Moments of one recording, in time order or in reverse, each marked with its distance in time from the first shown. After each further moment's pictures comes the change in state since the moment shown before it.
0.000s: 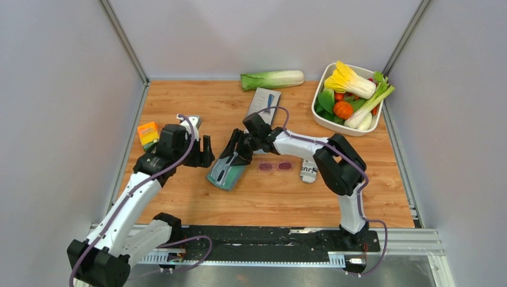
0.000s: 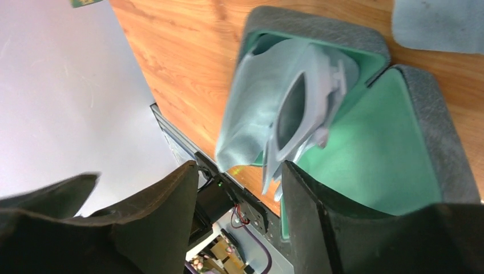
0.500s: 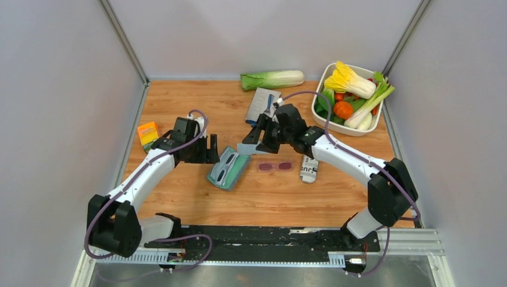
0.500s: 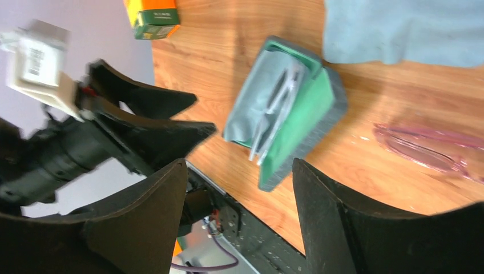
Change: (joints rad) left arm 0.040 0.337 0.021 0.035 0.075 -0.025; right arm -0.089 -0.452 -0.196 -0.067 0.174 -0.198
